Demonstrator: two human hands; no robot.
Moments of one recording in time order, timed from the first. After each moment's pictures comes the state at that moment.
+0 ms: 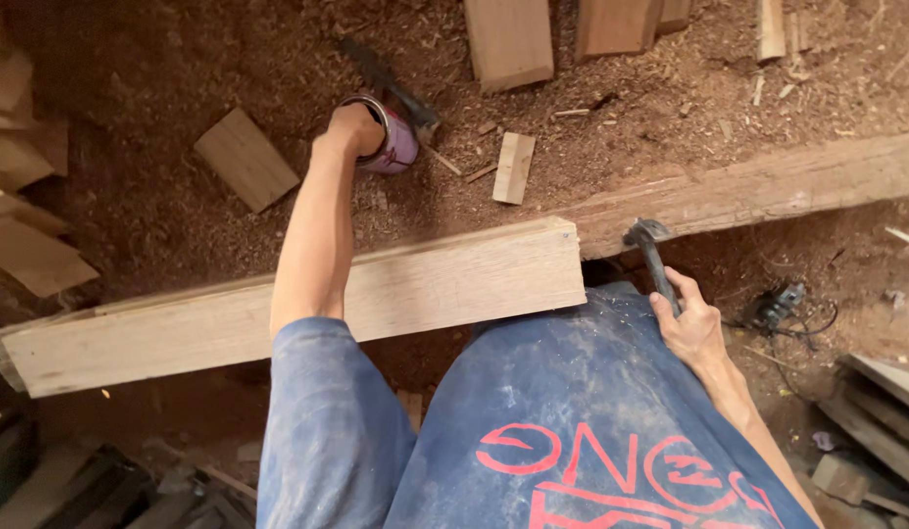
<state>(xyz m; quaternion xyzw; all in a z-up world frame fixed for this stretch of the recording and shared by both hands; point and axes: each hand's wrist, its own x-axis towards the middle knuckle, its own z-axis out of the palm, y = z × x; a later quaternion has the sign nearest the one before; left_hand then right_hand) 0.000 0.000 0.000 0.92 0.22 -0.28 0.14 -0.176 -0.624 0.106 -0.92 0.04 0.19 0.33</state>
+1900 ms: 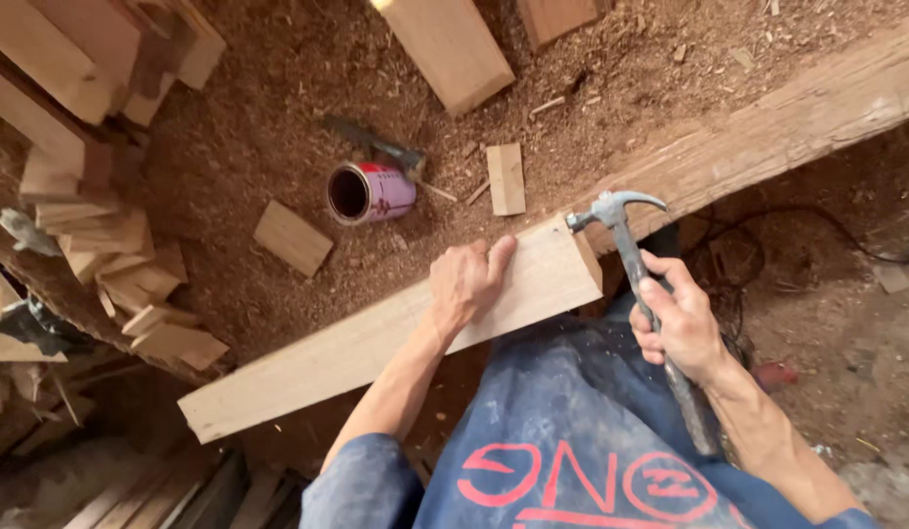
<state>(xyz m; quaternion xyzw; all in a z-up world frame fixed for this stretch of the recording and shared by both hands) -0.132 -0.263 0.188 0.96 0.07 -0.17 0.19 -0.172 -0.555 0.174 -0.50 0.30 0.39 0.71</state>
